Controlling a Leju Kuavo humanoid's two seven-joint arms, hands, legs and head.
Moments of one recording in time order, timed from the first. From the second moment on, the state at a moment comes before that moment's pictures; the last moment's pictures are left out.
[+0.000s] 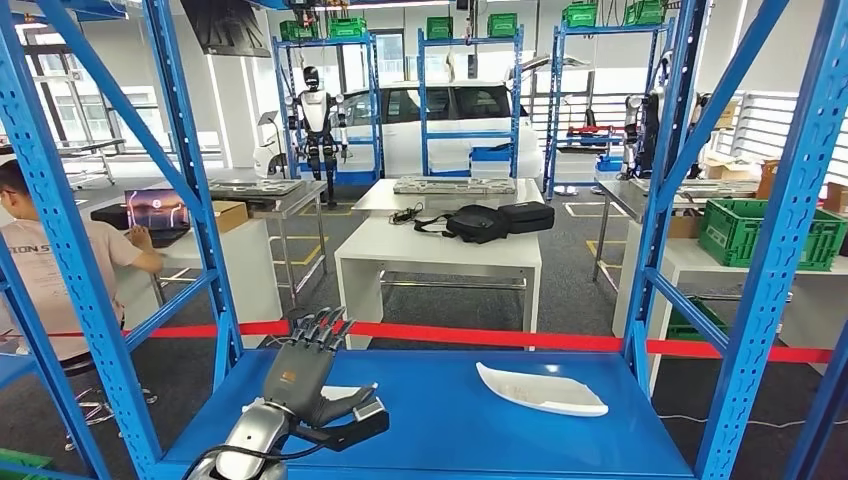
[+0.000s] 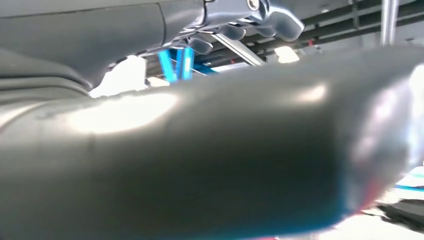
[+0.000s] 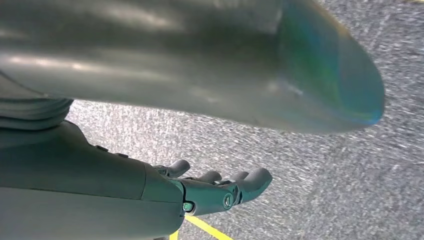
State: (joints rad) left arm -1.01 -0.06 -0.37 -0.45 -1.34 0.39 -0.11; right arm -0.11 0.04 -0.98 -0.21 1.40 0.05 -0.17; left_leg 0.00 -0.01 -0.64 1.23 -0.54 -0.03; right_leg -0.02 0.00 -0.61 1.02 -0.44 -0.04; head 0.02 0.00
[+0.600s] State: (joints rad) left arm -0.99 -0.03 -0.37 -0.39 -1.33 0.35 -0.09; right arm -0.10 0.04 -0.98 -0.21 1.40 0.05 -0.17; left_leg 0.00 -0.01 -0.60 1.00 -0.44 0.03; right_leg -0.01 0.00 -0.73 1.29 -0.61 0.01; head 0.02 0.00
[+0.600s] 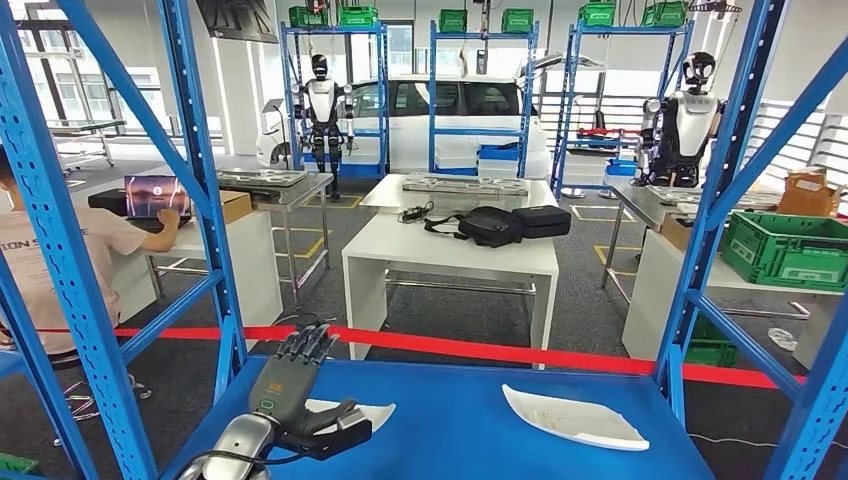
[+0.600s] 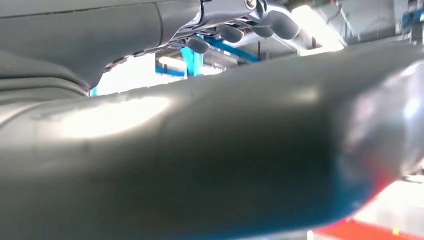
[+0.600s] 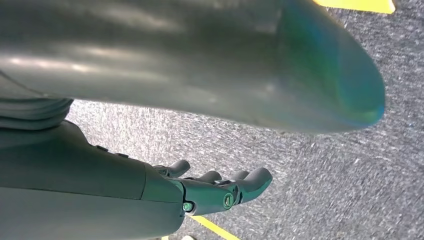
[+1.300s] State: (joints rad) left arm -0.94 0.04 -0.33 -0.35 -1.31 0.29 -0.10; right arm -0.10 0.04 -0.98 -0.21 1.39 0.05 -0.16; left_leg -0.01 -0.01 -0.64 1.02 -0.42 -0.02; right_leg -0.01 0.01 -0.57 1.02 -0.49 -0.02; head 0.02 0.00
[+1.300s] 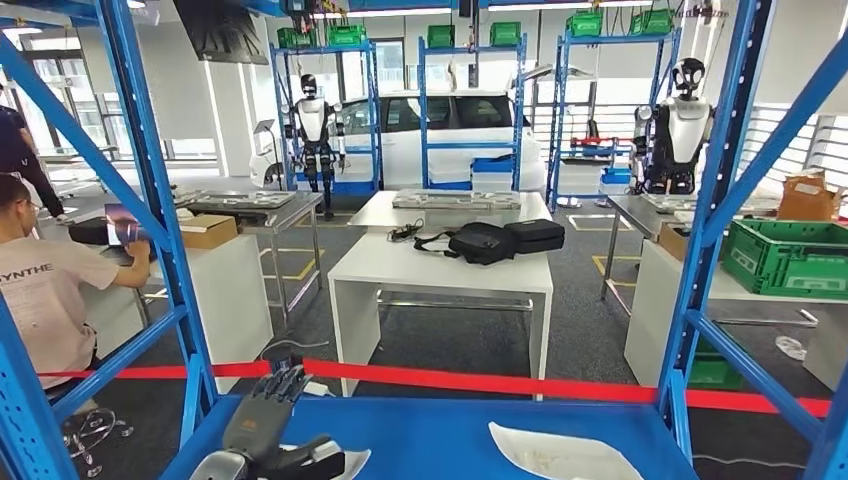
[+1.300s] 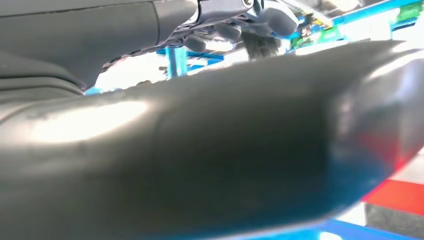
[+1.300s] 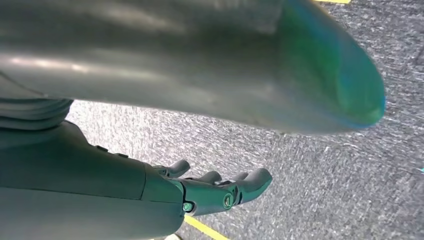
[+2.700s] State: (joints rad) left arm -0.84 0.07 -0.29 -0.34 -1.28 0.25 -0.29; right arm -0.09 0.04 -0.98 -0.21 1.38 0.05 -0.16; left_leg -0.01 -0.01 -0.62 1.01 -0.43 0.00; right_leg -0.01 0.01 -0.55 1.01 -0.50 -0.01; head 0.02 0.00
